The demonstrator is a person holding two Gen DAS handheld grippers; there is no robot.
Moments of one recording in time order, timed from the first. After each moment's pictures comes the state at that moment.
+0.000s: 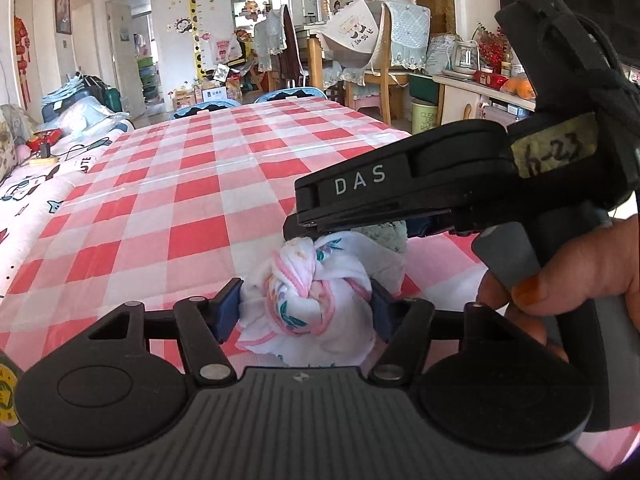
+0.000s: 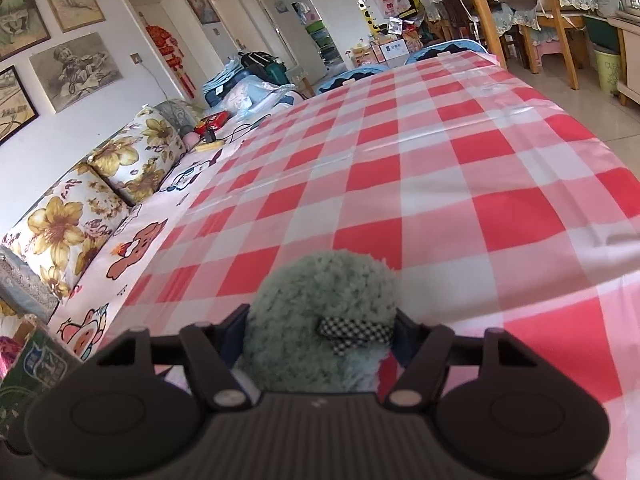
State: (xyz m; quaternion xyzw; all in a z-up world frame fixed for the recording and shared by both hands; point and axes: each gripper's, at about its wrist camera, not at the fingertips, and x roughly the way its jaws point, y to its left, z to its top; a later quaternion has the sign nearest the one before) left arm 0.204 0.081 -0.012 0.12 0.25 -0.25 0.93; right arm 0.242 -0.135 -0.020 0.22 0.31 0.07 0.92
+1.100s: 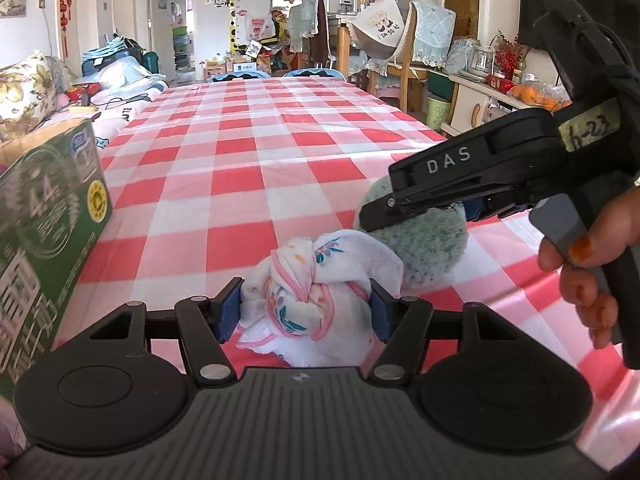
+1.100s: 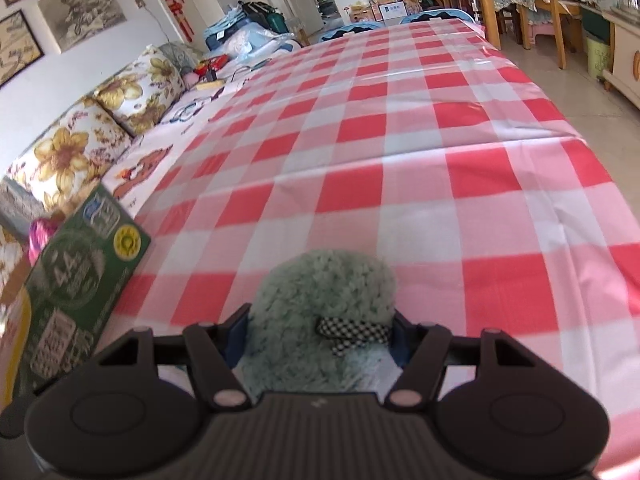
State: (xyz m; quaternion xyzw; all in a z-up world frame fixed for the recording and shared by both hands) left arm 0.106 0.136 -0.013 0.08 0.29 -0.21 0.93; right arm 0.112 -0.105 -0.006 0.17 0.39 0.06 0.90
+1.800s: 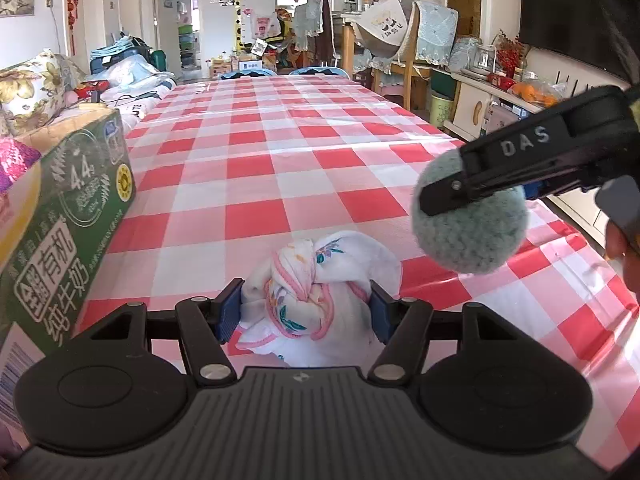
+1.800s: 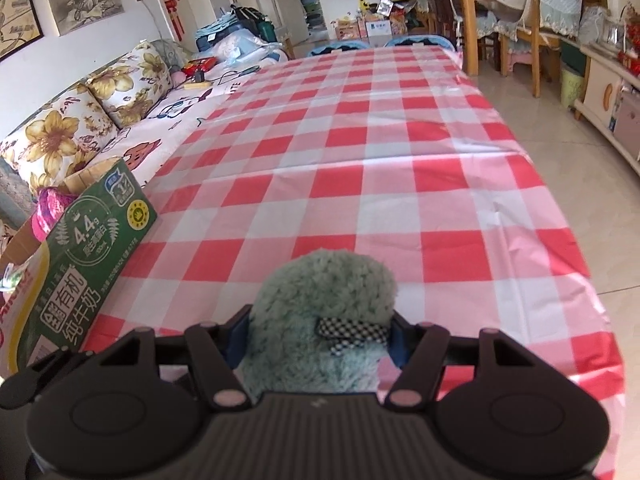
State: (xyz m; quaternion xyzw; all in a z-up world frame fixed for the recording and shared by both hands) left arm 0.089 0.150 -0.012 0.08 0.29 -0.20 0.93; right arm 0.048 -0.086 0.026 0.12 0.38 0.01 0.92
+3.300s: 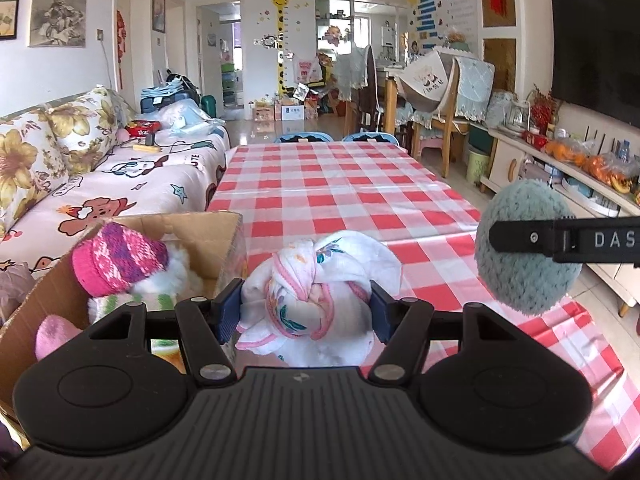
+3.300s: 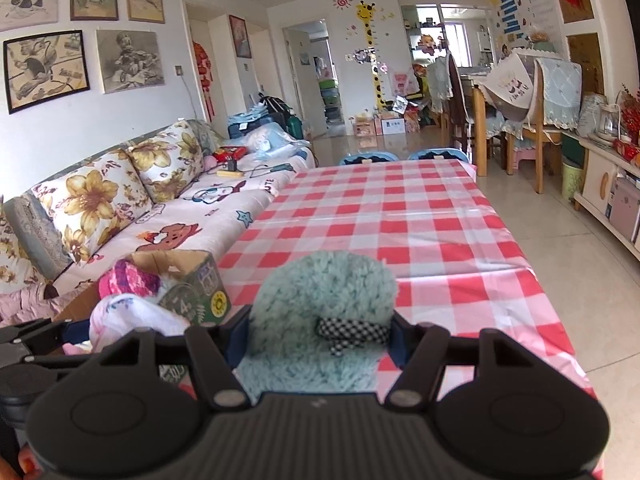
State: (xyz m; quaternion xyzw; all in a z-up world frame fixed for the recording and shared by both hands) left arm 0.074 0.226 0.077 0.05 0.23 -0.15 0.96; right arm 0.005 -0.025 0.104 0.10 0.23 0.02 0.97
